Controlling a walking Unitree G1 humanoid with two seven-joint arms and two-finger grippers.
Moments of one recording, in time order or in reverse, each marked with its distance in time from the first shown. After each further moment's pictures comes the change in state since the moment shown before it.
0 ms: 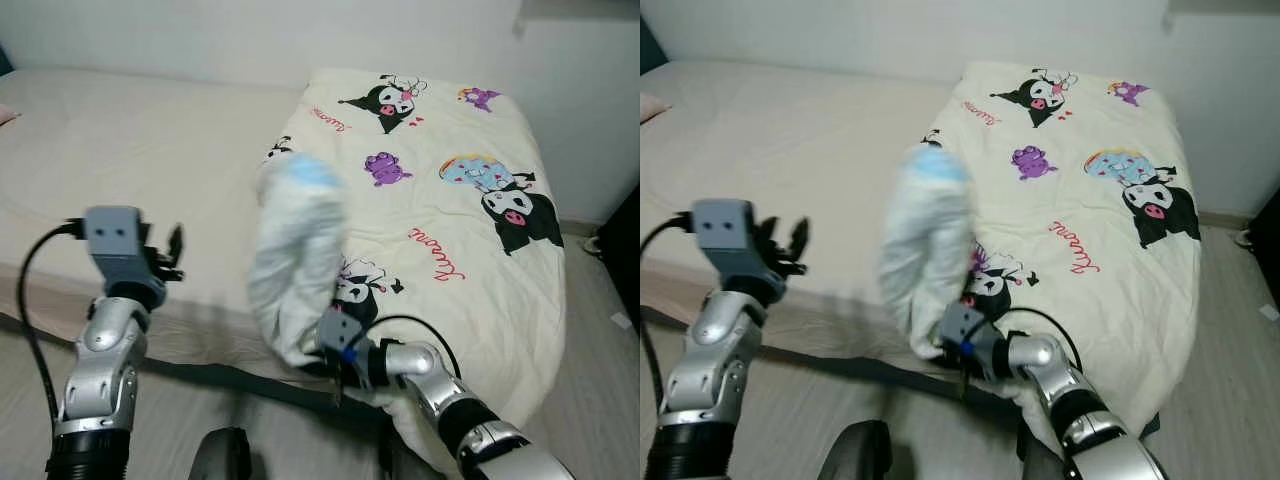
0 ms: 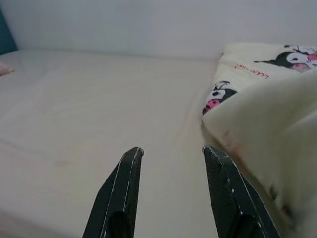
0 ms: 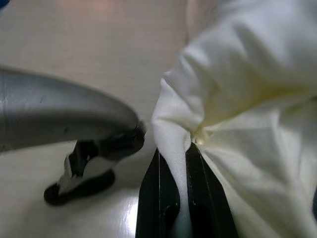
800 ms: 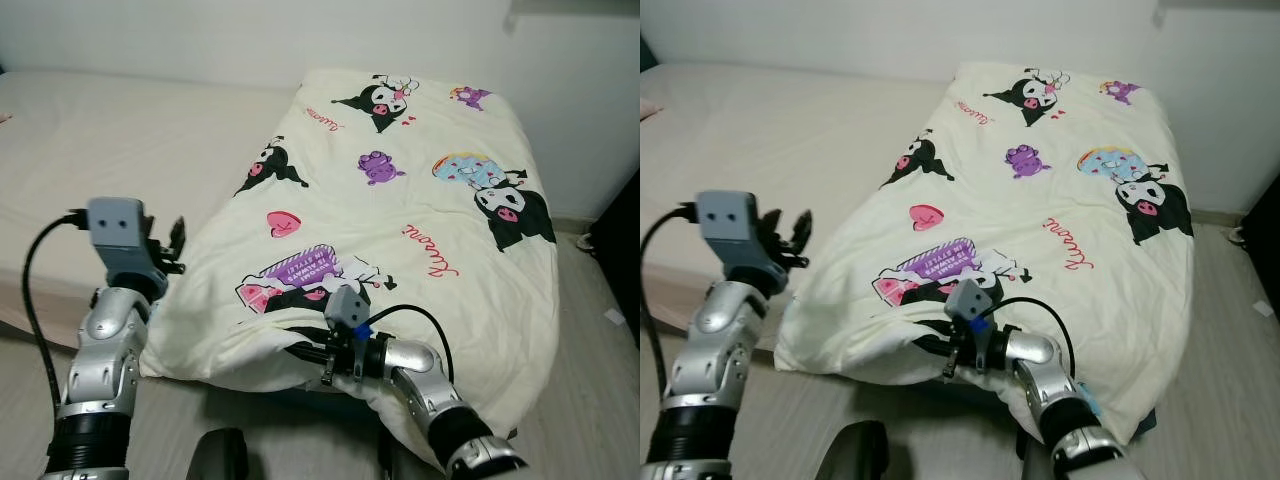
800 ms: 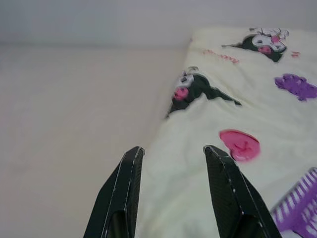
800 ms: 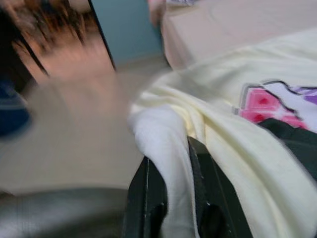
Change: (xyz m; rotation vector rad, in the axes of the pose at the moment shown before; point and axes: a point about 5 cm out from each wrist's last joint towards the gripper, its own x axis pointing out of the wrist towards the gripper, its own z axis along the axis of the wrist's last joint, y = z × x) left arm 0.009 -0.022 -0.015 0.010 0.059 -0.143; right arm 0.002 0.000 0.031 0.299 -0.392 -0.066
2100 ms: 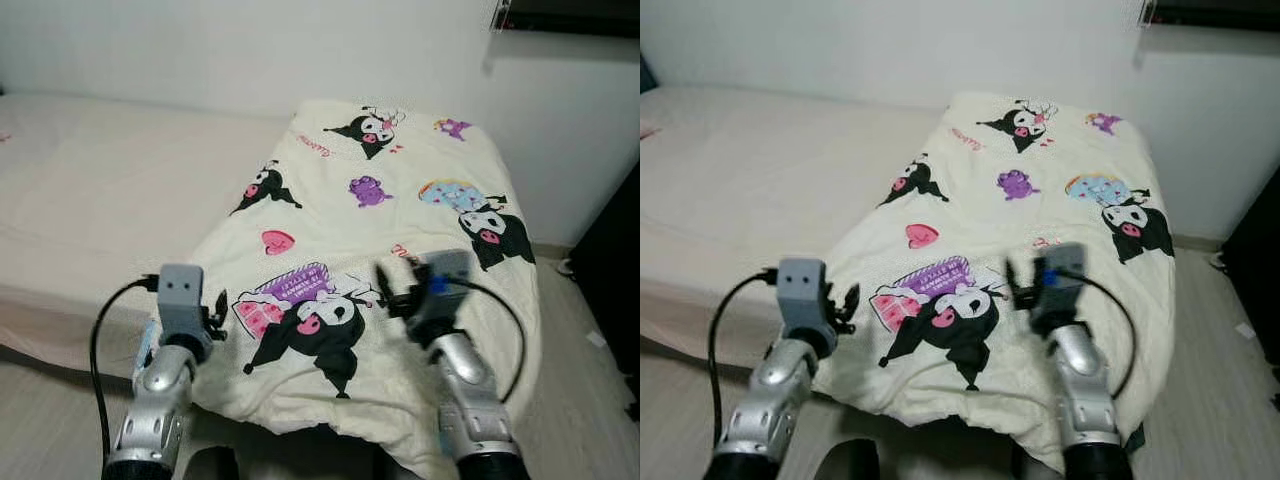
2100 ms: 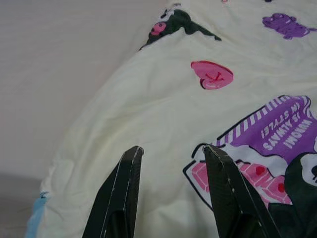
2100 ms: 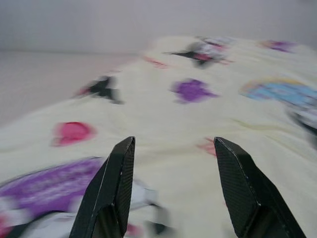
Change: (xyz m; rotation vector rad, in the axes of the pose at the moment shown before) left arm -0.037 -0.032 -0.068 -0.002 0.231 0.030; right arm -0.089 -0.035 0.037 -0.059 -0.184 -1.151
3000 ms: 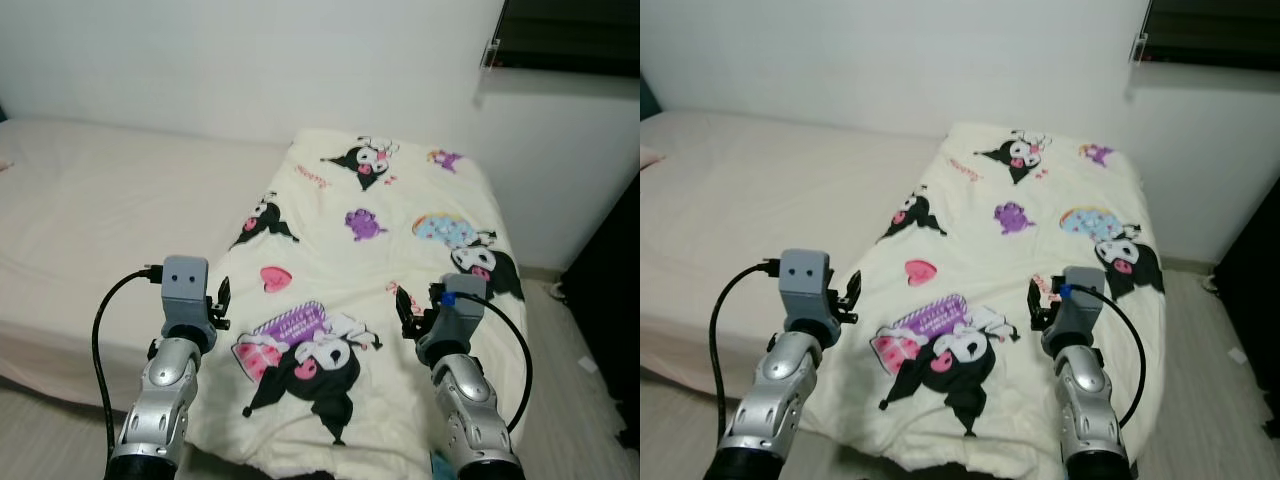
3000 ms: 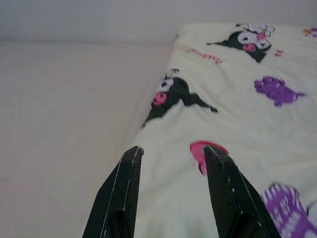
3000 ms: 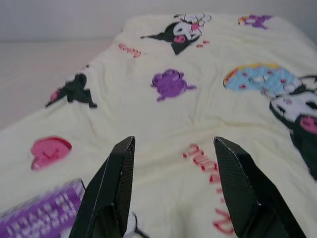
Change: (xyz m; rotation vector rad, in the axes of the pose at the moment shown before) left arm 0.007 -0.009 0.017 0.043 -0.087 -0.002; right arm -0.005 -0.003 -0.032 0.053 0.131 -0.090
